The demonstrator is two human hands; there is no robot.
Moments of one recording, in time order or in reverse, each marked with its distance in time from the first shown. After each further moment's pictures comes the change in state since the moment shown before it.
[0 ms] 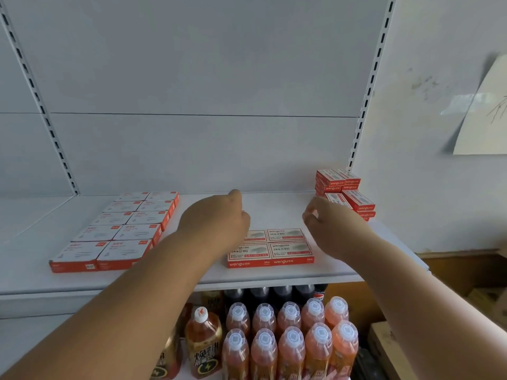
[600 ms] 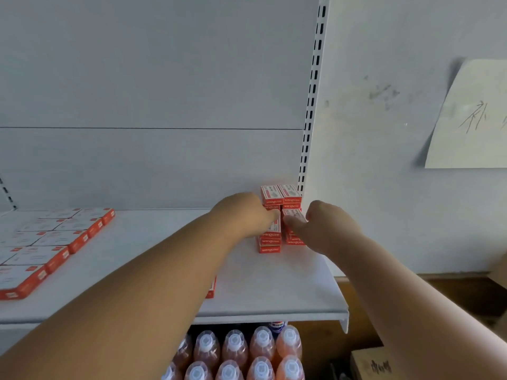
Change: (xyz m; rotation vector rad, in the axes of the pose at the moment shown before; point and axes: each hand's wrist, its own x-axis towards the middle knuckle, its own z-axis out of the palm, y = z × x) left_hand 0.098 0.177 0.029 -0.155 -0.264 -0.119; right_hand 0.056 0.123 -0.045 -0.013 0.039 0.128
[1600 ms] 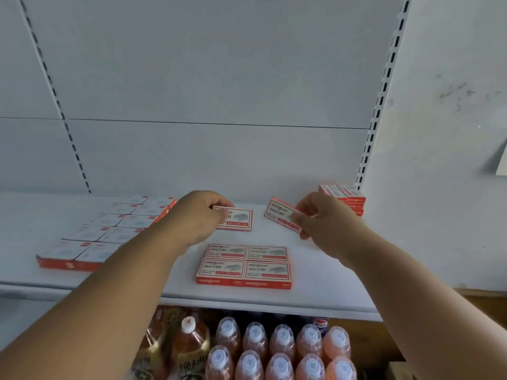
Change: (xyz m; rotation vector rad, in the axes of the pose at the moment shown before) left_hand -0.063 -0.172 -0.037 -0.570 0.207 -0.138; right_hand -0.034 -0.098 0.018 0.540 -0.157 -0.181
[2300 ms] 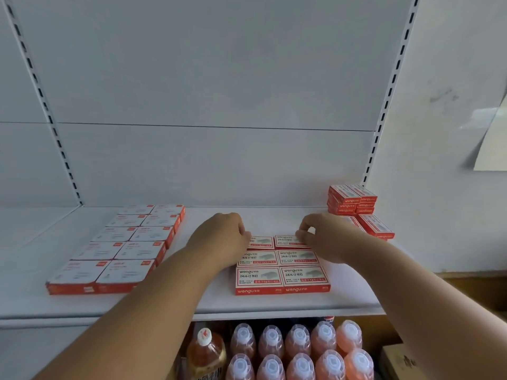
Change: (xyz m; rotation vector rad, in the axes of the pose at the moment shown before) left_hand 0.024 -0.043 0.012 0.486 -0.087 0.150; right_hand 0.016 -0.013 0.041 -0.553 -0.172 0.133
